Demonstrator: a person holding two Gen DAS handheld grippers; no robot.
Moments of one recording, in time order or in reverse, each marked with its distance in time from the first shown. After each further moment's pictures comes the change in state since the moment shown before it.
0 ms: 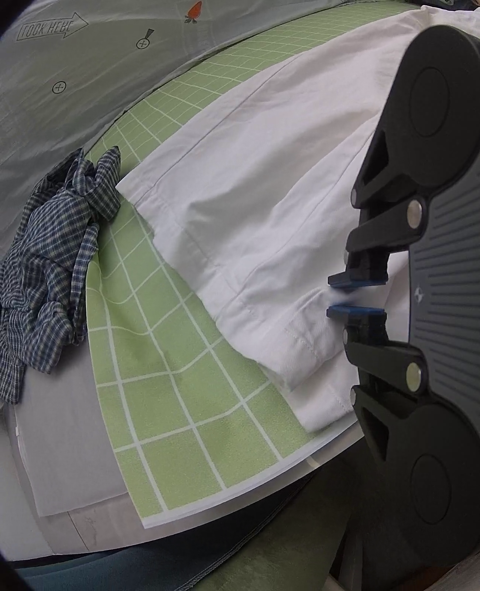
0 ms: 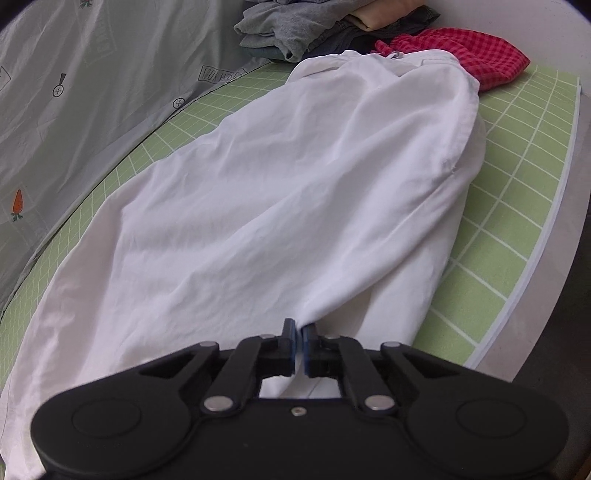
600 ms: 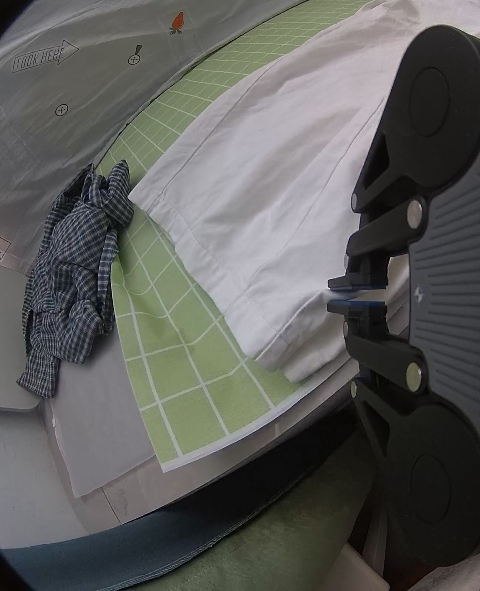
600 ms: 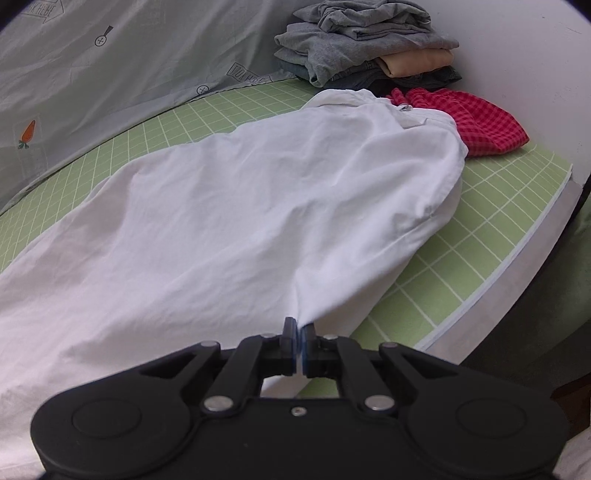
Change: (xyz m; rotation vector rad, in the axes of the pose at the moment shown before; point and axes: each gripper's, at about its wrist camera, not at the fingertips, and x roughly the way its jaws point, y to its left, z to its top) left arm -0.033 0.010 -0.025 0.112 -0.050 0.076; right arm -0.033 0.006 -0.013 -0.263 -0.038 -0.123
